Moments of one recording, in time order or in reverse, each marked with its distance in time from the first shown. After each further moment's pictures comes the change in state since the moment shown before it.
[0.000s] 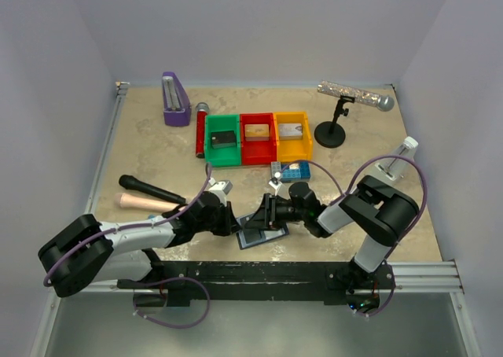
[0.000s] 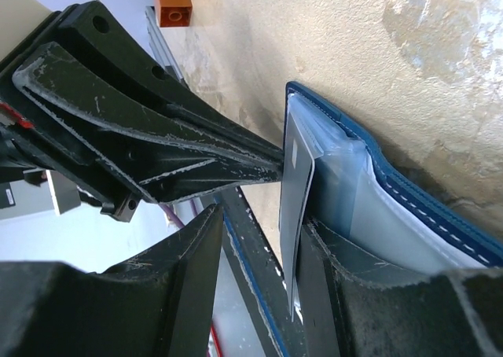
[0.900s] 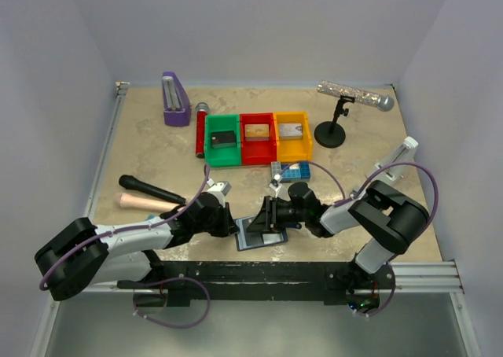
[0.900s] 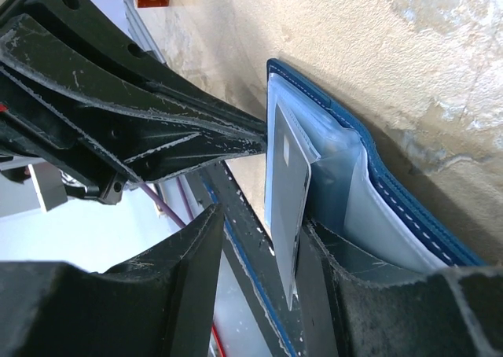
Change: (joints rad) left arm 0.000 -0.039 -0.006 -0.052 -0.007 -0.001; right arm 0.014 -0.079 0.006 -0.163 0.005 -0.039
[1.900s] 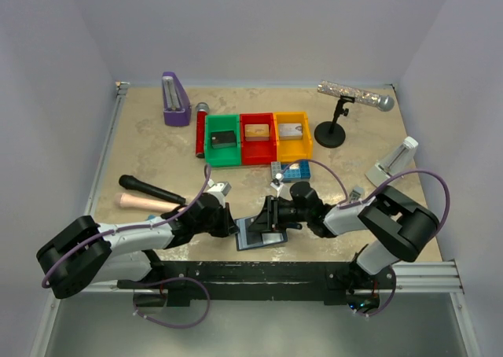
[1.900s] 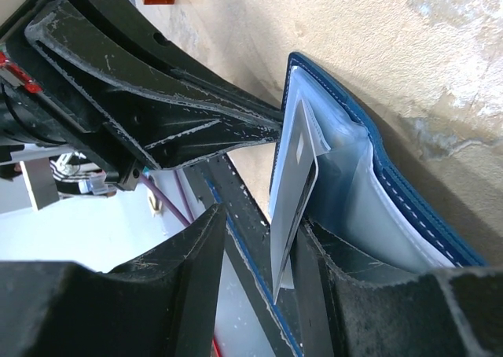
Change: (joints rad) left arm 0.000 0.021 -0.008 0.023 -0.015 0.003; right arm 0.000 -0.078 -0.004 -0.074 0.013 -0.029
